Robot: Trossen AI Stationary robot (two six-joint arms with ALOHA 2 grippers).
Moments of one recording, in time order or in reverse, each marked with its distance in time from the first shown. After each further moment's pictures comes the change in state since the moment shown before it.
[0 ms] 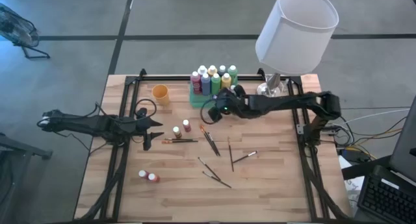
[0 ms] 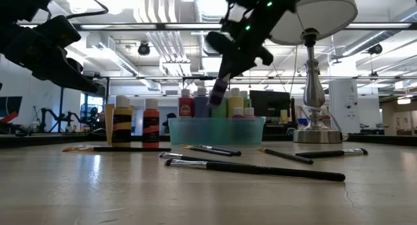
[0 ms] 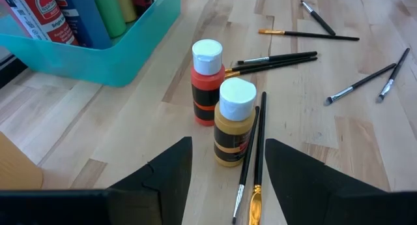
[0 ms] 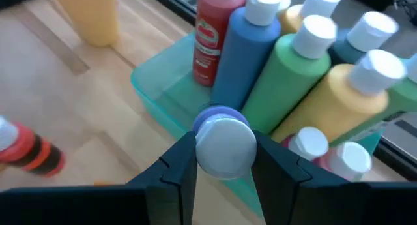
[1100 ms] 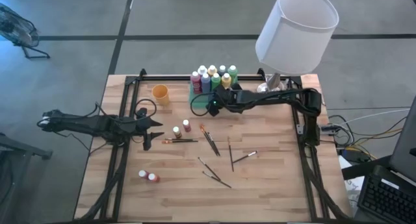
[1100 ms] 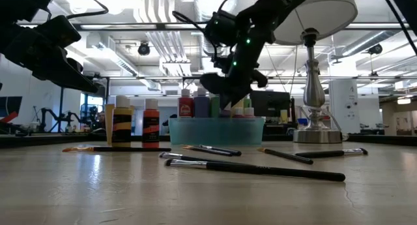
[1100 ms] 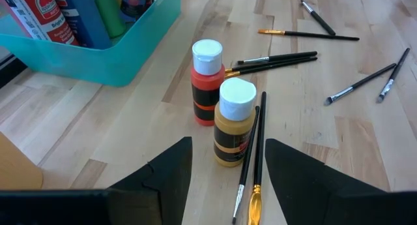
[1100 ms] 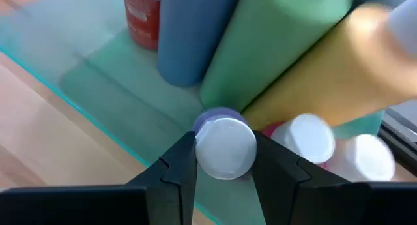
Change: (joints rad) left arm 0.000 0.000 0.000 0.001 0.000 0.000; right arm -0.123 0.224 0.111 -0.085 0.024 0.009
